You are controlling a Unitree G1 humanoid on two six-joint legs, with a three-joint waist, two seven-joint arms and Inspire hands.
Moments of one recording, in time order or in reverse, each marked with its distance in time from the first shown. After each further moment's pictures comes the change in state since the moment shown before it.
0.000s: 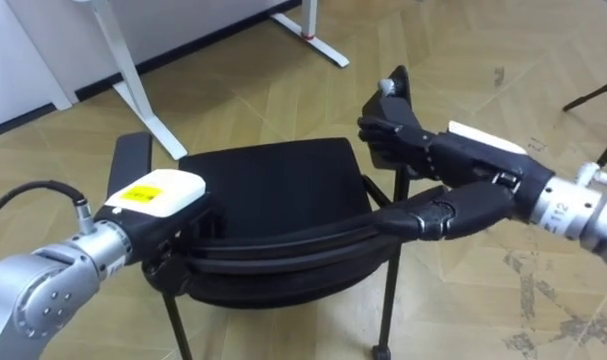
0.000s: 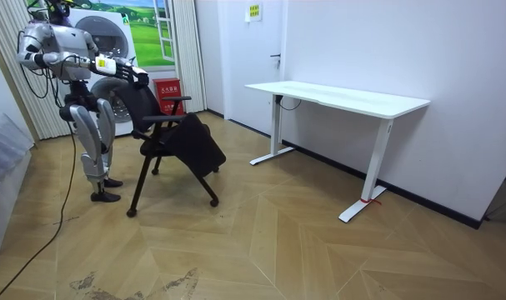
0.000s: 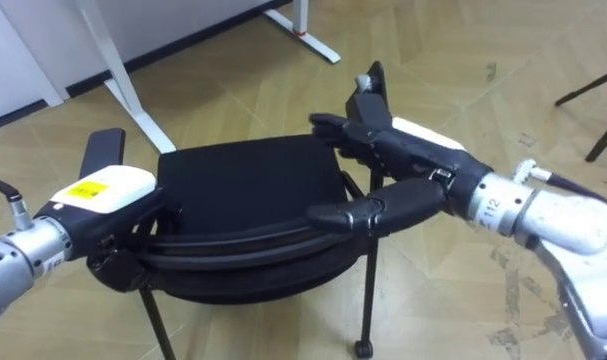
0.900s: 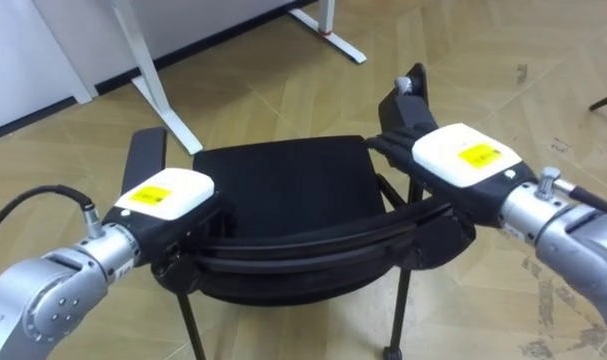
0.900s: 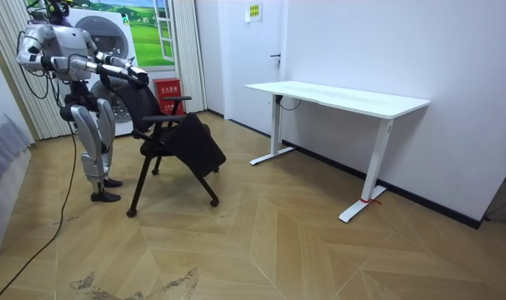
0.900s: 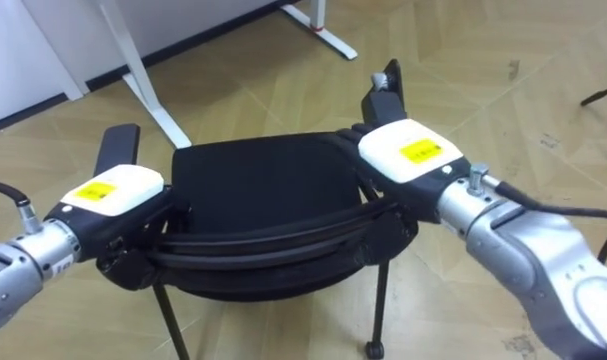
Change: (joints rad) left arm -0.016 0.021 -0.074 0.048 -0.027 -0.037 0.121; right arm 0.034 -0.055 0.199 -0.134 -0.931 -0.086 -0.471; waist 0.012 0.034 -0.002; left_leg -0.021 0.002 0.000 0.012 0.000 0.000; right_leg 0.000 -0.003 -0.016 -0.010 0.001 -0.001
